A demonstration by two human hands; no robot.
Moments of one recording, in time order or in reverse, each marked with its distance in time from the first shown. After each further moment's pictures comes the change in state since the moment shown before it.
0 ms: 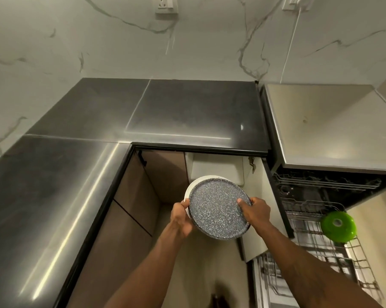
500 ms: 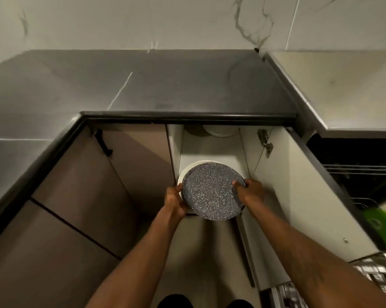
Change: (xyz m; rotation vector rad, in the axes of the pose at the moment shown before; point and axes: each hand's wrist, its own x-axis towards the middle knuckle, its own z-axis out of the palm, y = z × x) left_hand 0.284 -0.019 -0.031 -0.014 -0.079 0.058; right_hand 0.193 0.088 0.156 0.105 0.116 -0.049
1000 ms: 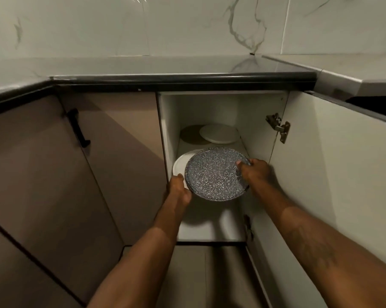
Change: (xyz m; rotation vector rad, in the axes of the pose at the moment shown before) left_hand 0.157 -0.009 0.009 -0.121 -0.094 0.341; right_hand 0.118 0.025 0.064 0.199 0.181 -0.188
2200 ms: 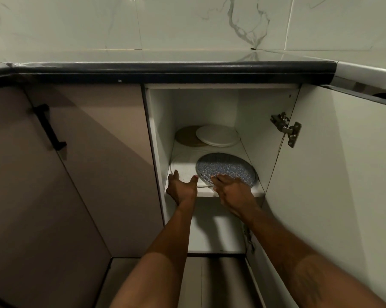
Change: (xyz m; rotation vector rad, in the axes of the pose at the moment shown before) left_hand 0.052 -0.039 0.016 0.913 0.268 0.577; right_hand 0.021 0.069 0.060 -0.841 -0.069 -1.106
